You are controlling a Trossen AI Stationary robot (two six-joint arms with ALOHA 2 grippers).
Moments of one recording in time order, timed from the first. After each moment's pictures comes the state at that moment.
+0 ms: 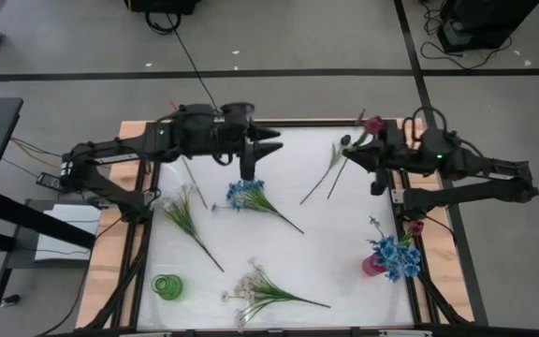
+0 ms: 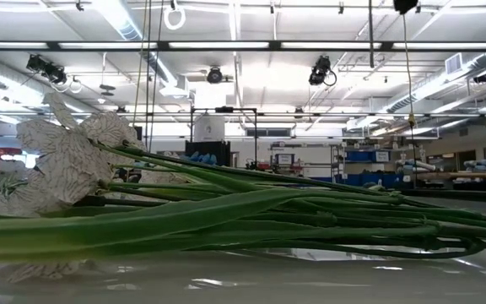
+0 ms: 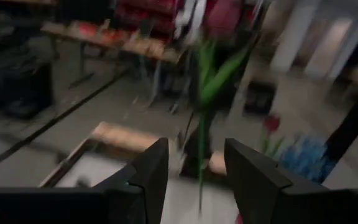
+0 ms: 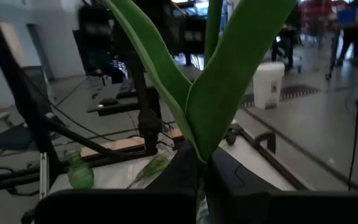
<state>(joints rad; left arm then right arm) 0.11 1.40 1.53 -0.21 -0.02 -0.20 -0.08 0.67 0.88 -0.23 0.11 0.14</state>
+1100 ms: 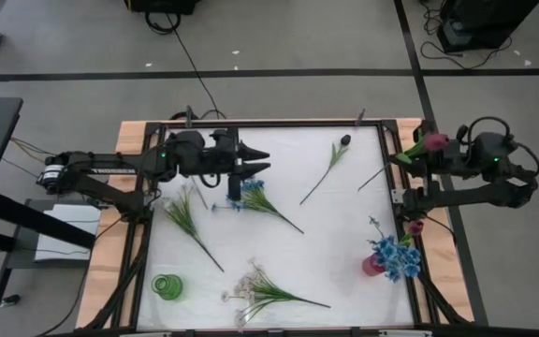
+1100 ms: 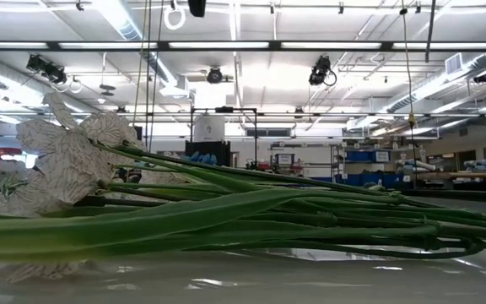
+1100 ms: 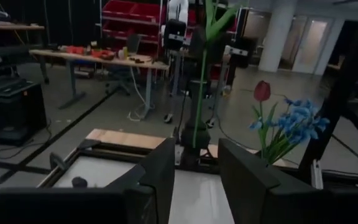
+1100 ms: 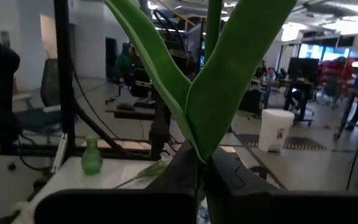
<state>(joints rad) 0.08 1.24 1.07 0.19 0.01 -0.11 0.00 0.31 0.88 -0.49 0.06 -0.09</state>
